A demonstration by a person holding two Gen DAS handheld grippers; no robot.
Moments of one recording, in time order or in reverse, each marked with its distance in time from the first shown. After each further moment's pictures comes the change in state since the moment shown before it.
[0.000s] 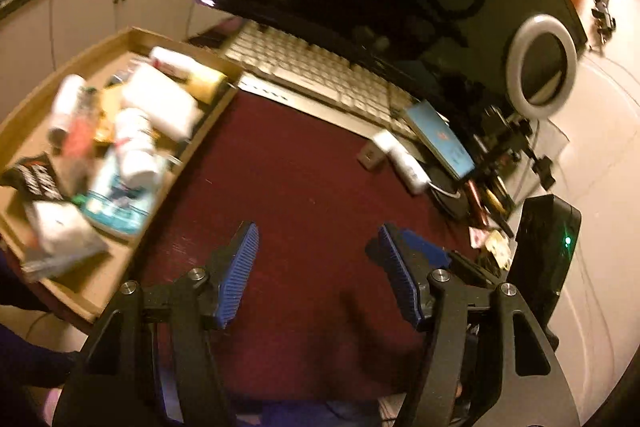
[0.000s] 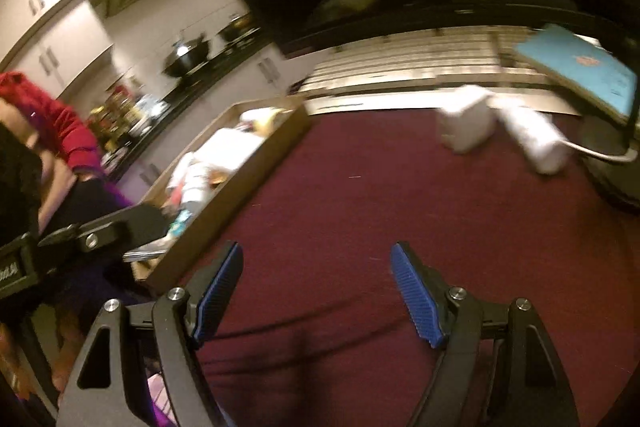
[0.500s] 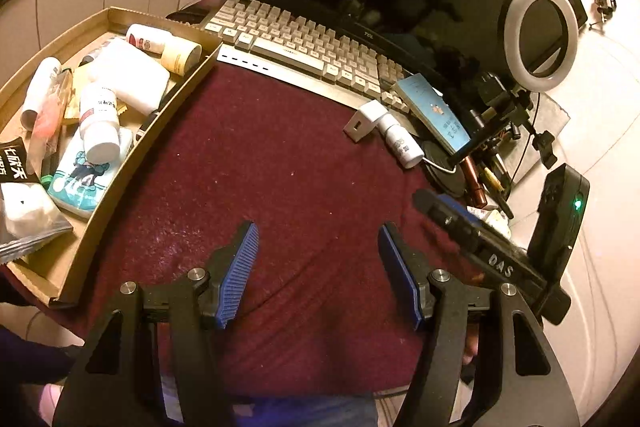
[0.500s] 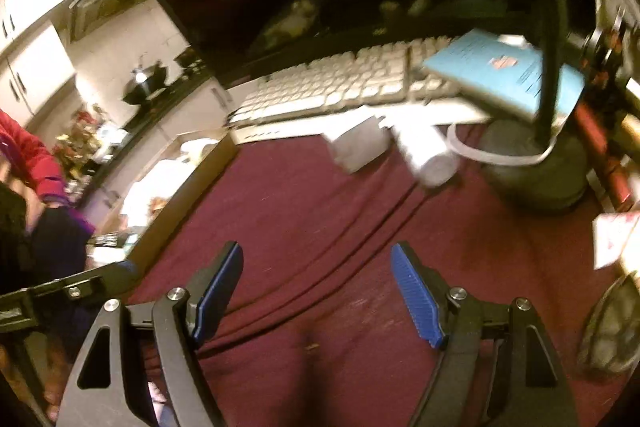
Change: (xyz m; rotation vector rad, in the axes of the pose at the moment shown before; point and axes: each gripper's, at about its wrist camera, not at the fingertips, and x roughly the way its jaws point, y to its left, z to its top) left arm 0.019 -0.013 -0.010 0.015 0.059 -0.002; right arm -0.029 -0.052 0.011 0.005 -0.079 -0.174
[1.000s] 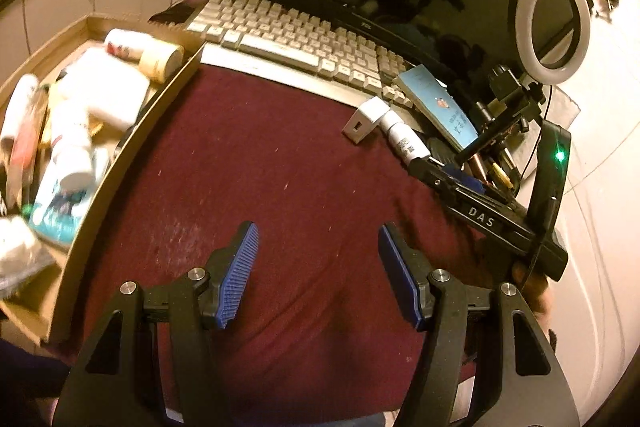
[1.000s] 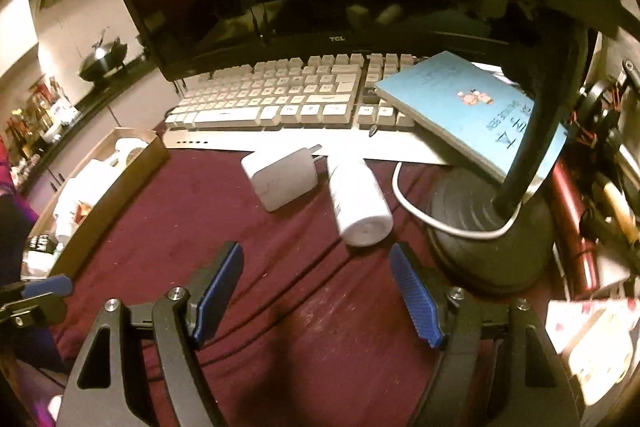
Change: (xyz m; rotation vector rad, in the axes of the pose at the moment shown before) left arm 0.023 -0.011 0.016 0.054 0.027 0.015; right arm 0.037 -0.023 0.034 -0.076 0.051 -0.147
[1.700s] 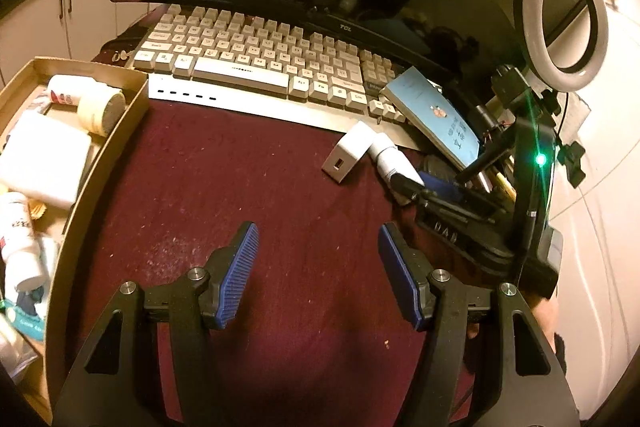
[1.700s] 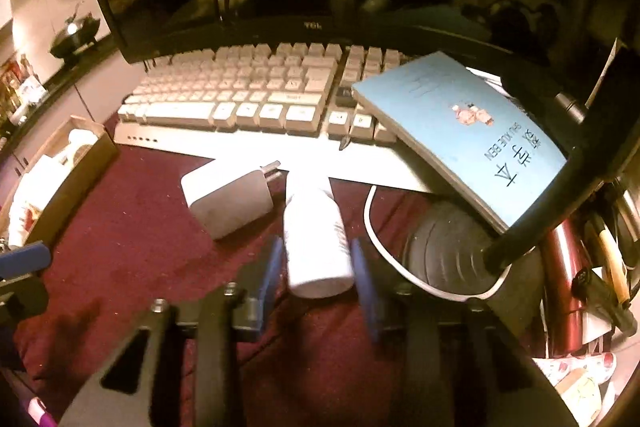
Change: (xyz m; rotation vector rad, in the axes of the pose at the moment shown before) left arm 0.047 -0.017 0.047 0.059 0.022 -0.020; right arm 0.039 -0.003 0.025 -0.053 0.079 -0.108
